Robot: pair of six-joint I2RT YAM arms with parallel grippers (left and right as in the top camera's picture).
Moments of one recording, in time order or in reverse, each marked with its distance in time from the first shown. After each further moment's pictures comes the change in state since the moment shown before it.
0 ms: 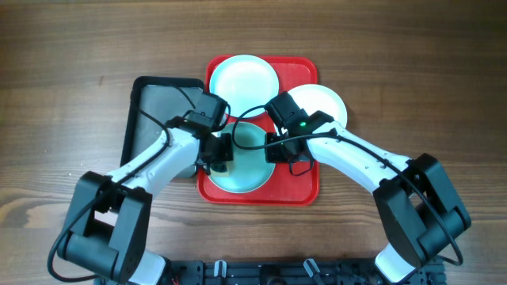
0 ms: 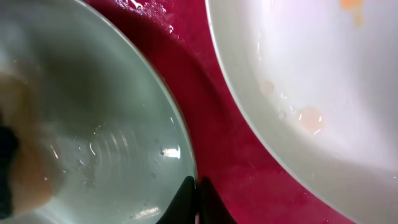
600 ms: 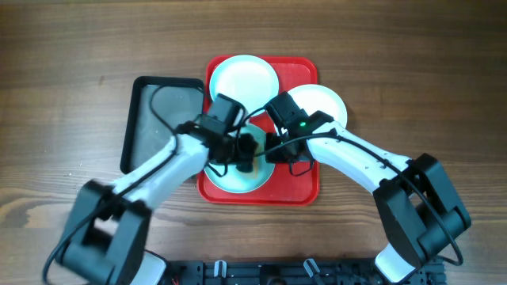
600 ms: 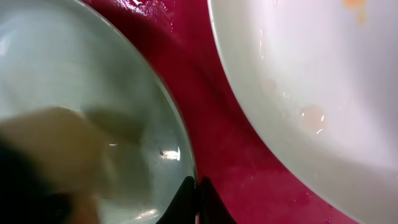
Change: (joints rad) left arm -0.064 -0.061 0.001 0.103 0.229 -0.058; right arm 0.000 0.000 0.000 -0.002 -0.003 0.000
